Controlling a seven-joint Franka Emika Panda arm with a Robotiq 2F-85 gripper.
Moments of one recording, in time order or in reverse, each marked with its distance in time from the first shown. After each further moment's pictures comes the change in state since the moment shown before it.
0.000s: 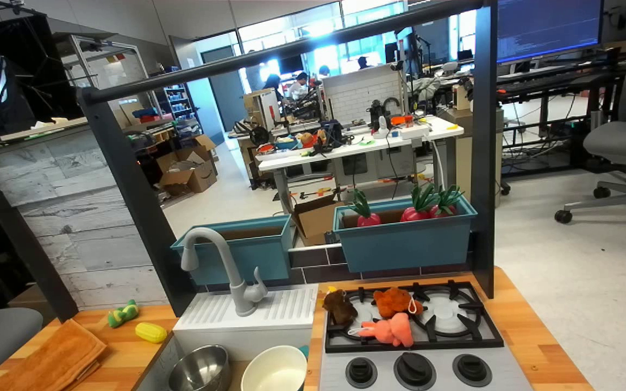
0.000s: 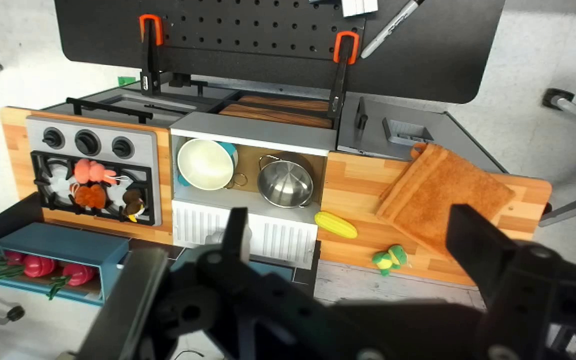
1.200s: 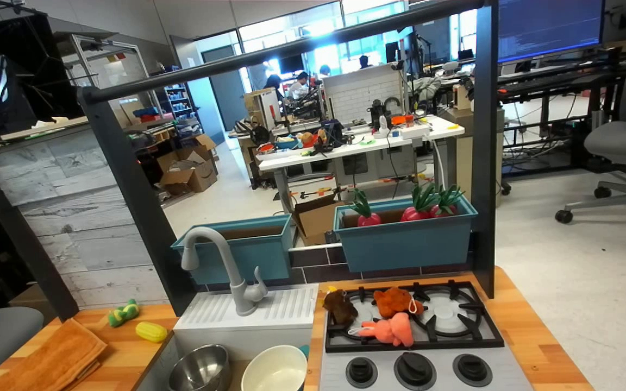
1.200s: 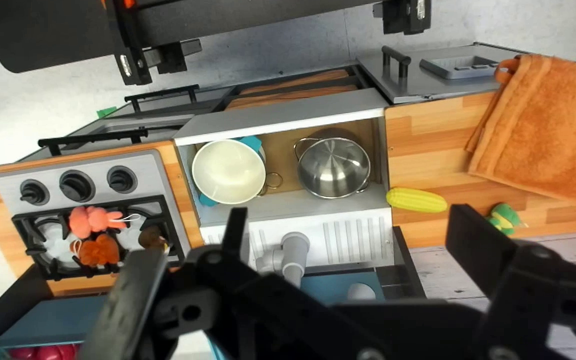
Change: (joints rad) arm -0.158 0.363 -0.169 -0.110 -0.107 0.497 0.066
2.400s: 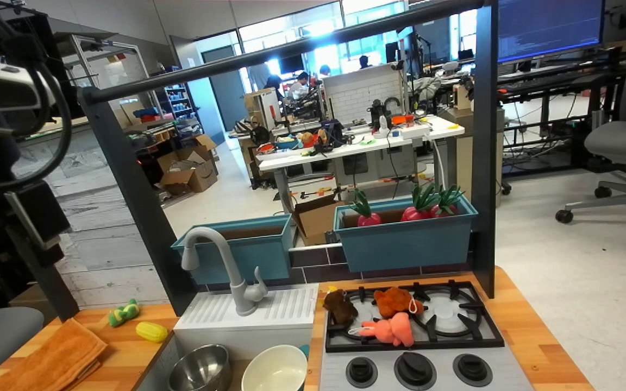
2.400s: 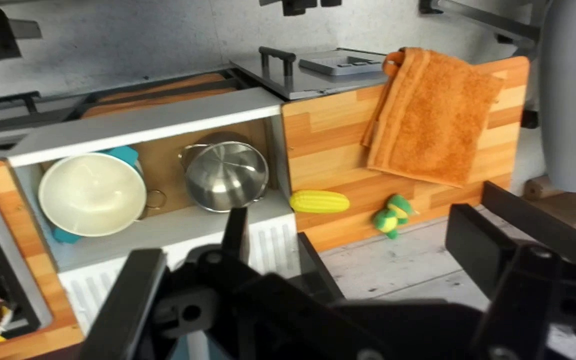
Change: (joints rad) arm 0.142 0.238 -0.240 0.036 0.593 0.194 -0.624
